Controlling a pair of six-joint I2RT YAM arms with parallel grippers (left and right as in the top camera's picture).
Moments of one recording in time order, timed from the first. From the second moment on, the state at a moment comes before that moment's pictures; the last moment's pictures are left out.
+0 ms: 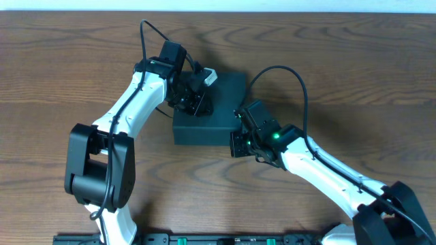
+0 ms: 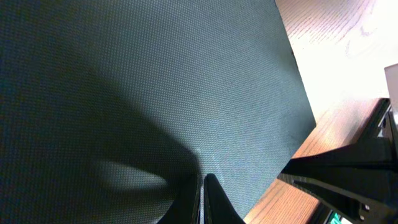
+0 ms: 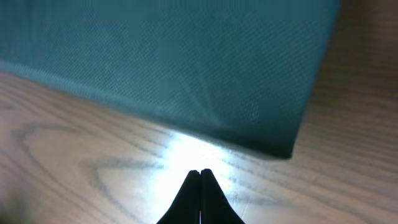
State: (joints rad) left arm -0.29 1.93 1.44 -0.90 0.65 0.19; right arm 0.63 1.55 0.90 -0.47 -0.16 0.53
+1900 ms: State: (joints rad) left arm -0.39 1.81 1.42 -0.88 0.43 -0.10; right arm 0.47 1.14 1.03 -0.89 -0.18 0.30
